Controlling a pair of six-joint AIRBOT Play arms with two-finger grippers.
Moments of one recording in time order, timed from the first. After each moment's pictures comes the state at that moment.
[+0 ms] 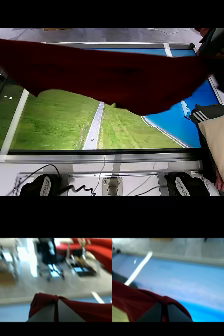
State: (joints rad) left arm 0.39 -0.56 1.25 0.68 -0.71 -0.84; right arm -0.16 -0.65 1.44 -0.93 1.08 1.22
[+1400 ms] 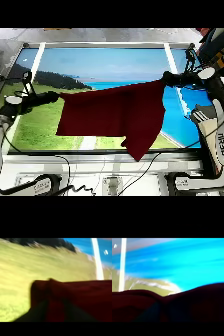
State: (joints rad) left arm 0.23 -1.33 0.94 0.63 -0.59 -0.78; right arm -0.16 -1.52 1.42 -0.94 0.90 1.33
